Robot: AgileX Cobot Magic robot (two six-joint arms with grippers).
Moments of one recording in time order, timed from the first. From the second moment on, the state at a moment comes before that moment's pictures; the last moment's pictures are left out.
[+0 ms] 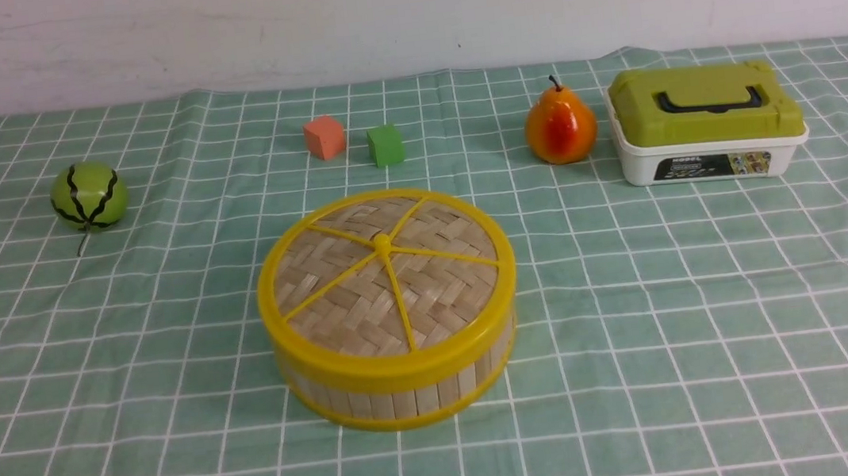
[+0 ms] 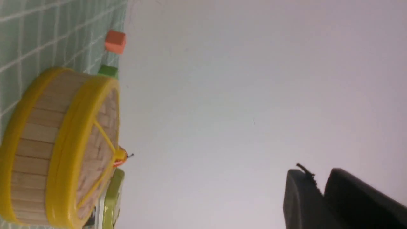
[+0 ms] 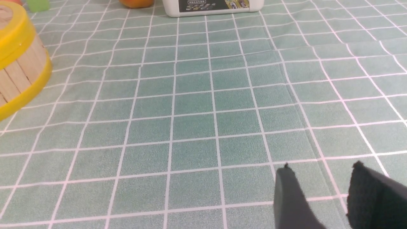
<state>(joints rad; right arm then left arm) -0.03 -0.01 0.02 0.02 0.39 0.13 -0.08 -0.01 -0.06 -1.32 0.01 -0.46</state>
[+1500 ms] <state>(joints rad) -0.03 -0.01 0.02 0.02 0.39 0.13 -0.46 1.87 -1.85 -0.06 1.23 -0.37</state>
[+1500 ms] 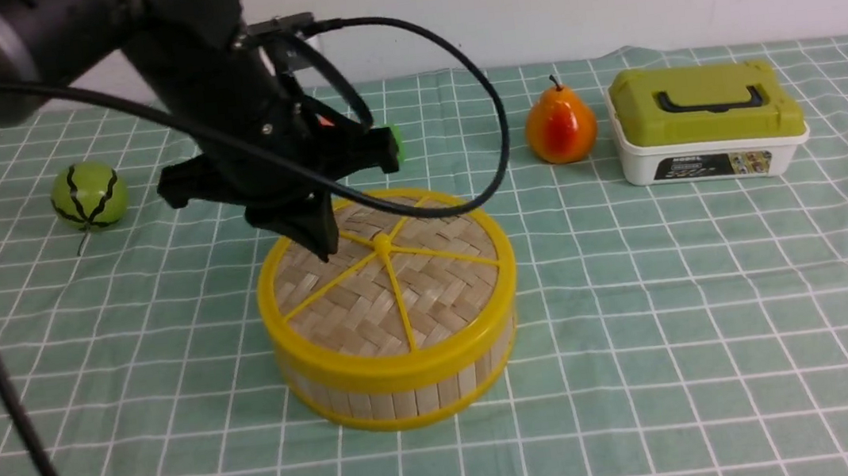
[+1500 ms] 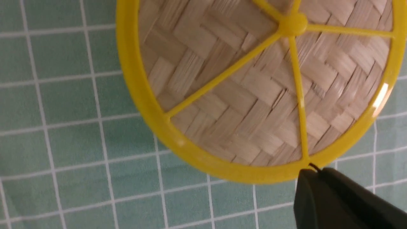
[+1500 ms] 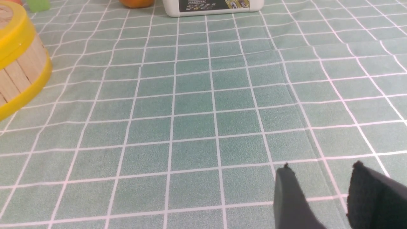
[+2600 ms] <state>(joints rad) -0.03 -0.01 0.02 0.02 0.39 0.13 -0.50 2.17 -2.06 0.09 1.16 -0.41</state>
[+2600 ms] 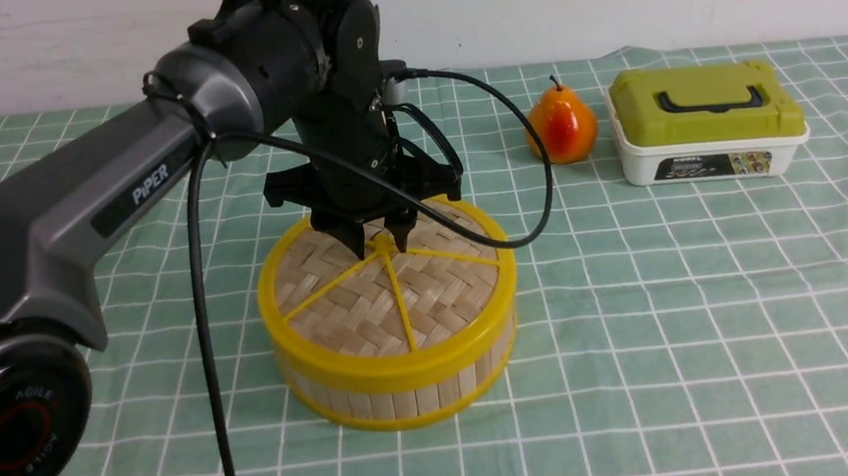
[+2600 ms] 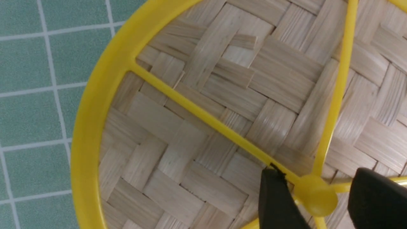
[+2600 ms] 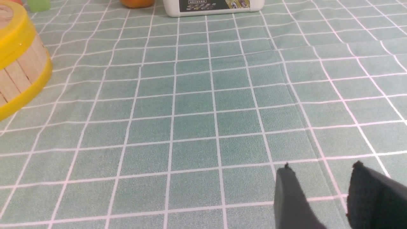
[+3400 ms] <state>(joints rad) -0.03 -0.01 0.02 0.02 0.39 0.13 -0.50 2.17 -2.06 0.10 1.16 -0.41</state>
